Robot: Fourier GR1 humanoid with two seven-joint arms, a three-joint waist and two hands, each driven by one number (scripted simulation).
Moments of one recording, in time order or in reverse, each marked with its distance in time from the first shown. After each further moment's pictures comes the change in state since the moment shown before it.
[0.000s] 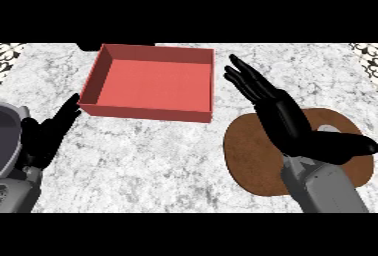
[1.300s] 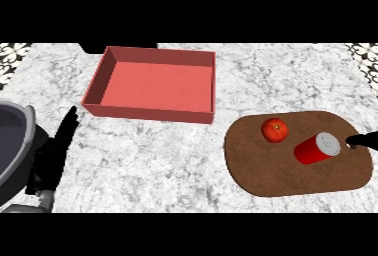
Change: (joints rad) left arm 0.154 -0.099 -0.011 -0.172 -0.179 0.216 -0.018; right arm 0.190 -0.616 -0.294 0.109 0.332 0.062 0.252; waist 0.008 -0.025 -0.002
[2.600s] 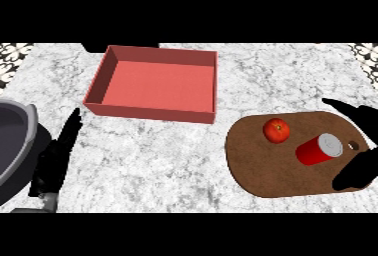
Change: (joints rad) left arm 0.024 -0.075 0.053 -0.027 -0.075 -0.059 0.008; right arm -0.060 0.045 0.182 -0.220 0.036 0.460 0.637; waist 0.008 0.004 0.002
